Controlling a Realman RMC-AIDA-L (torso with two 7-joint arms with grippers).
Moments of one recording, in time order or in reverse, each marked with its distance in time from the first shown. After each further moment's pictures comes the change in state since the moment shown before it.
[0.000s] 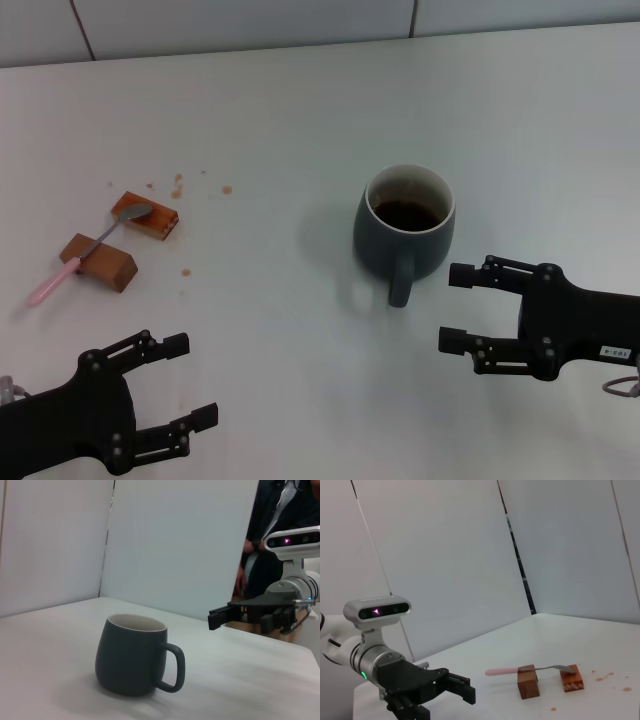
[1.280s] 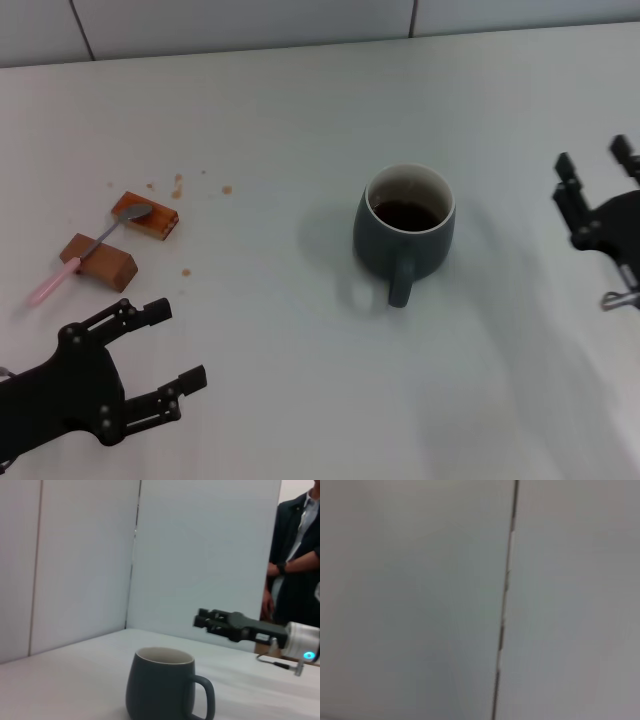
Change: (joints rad) left arm -0.007 0.002 -0.092 -0.054 -0.031 0.016 0.087; right arm -0.018 -0.001 0.246 0.777 0.782 0.290 -1.211
